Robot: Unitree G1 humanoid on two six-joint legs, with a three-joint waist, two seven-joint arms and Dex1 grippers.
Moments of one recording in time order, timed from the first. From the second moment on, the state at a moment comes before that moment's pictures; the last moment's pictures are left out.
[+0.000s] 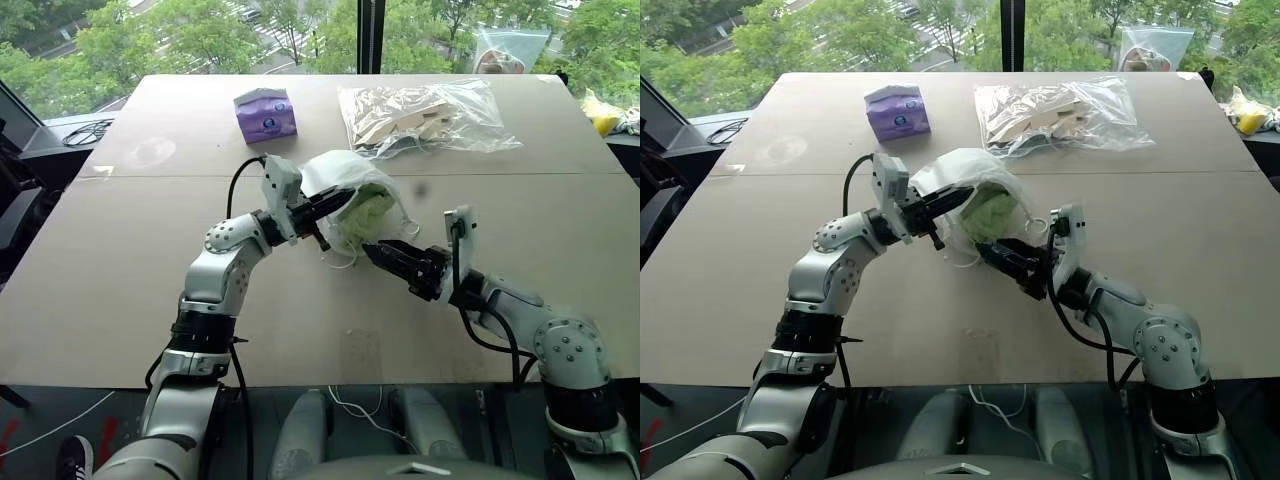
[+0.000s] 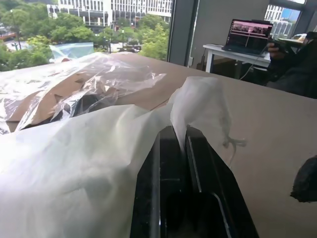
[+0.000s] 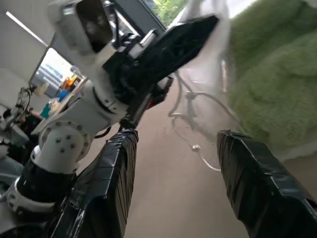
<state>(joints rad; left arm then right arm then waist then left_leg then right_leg) -0.56 0.36 0.00 0.11 -0.43 0.28 -0.87 -0.25 -0.43 0.02 -0.56 1.14 0.87 0.22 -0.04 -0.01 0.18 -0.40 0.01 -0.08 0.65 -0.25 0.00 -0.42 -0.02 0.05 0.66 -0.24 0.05</state>
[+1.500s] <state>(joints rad) -0.52 0.37 0.03 0.08 -0.45 0.36 -0.79 -0.44 -0.31 0.07 0.19 0.01 0.10 0.22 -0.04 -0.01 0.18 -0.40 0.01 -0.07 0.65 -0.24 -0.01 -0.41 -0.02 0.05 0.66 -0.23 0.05</state>
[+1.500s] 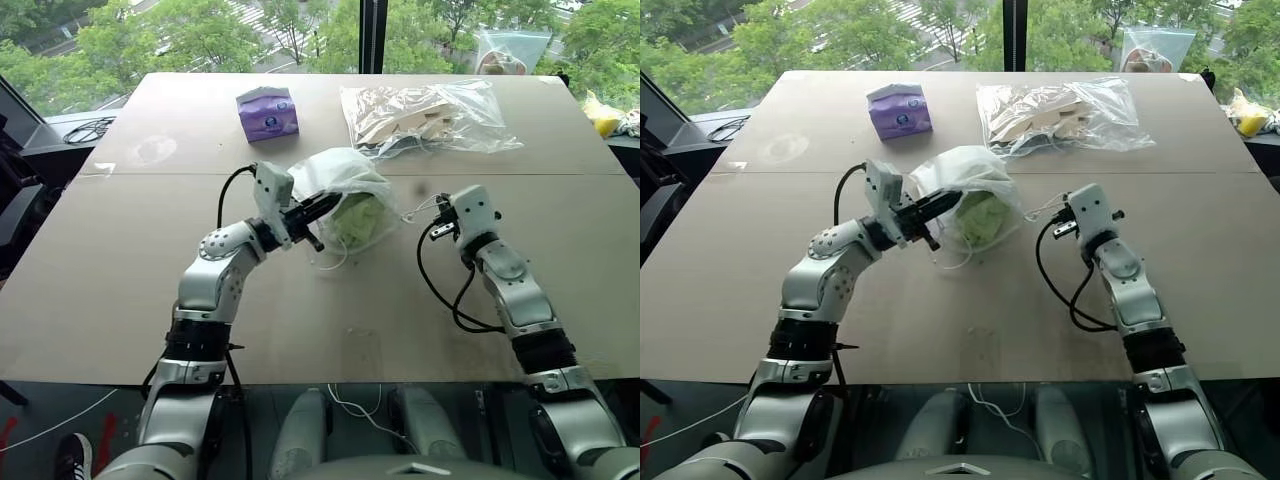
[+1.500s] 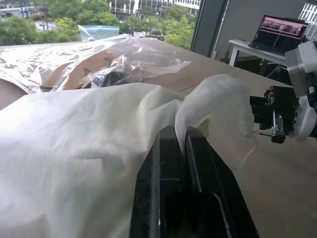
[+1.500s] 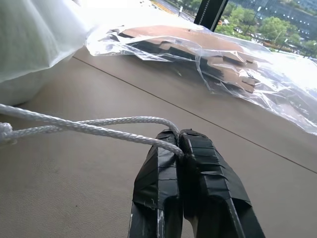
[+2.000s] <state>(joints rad) -0.39 0.83 0.20 0.05 -0.62 0.67 -1.05 -0.41 -0.29 0.05 0.13 0.00 0.13 0.23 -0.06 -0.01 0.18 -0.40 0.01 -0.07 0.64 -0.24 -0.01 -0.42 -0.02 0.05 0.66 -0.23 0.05</state>
